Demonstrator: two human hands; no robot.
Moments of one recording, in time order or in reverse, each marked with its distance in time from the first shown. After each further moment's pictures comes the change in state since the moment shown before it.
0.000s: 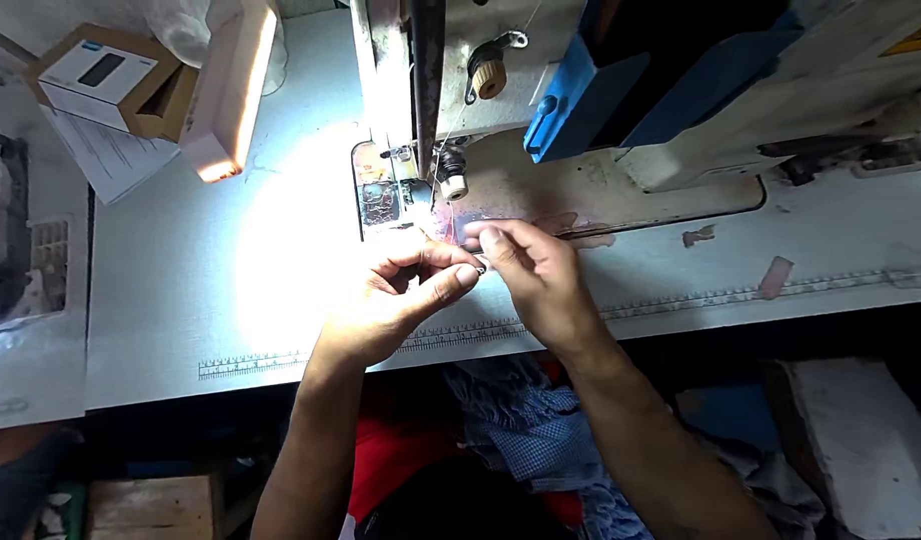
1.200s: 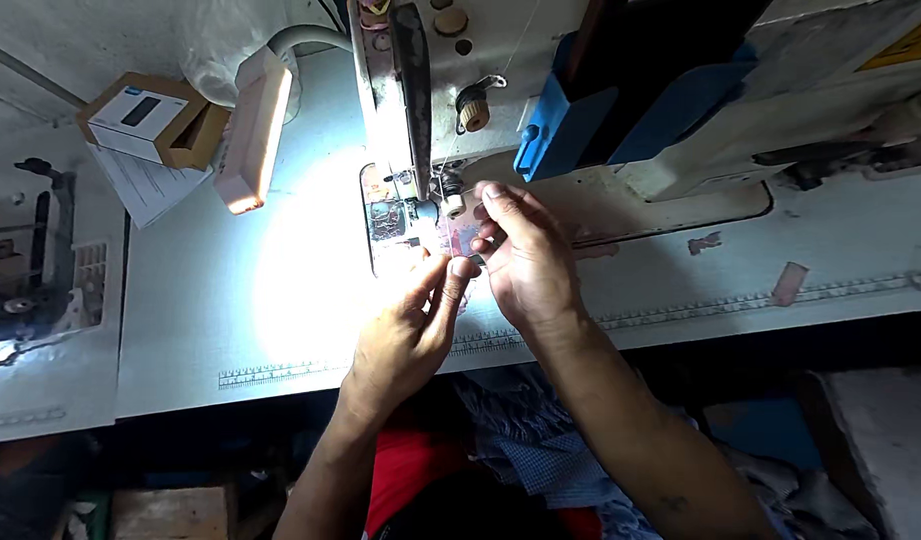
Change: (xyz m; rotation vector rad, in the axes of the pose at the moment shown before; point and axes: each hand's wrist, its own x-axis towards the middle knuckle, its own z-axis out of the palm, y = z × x) left_hand -0.007 0.001 0.024 0.685 0.201 0.056; right_hand 0.031 -0.021 0.023 0.809 0.211 0.284
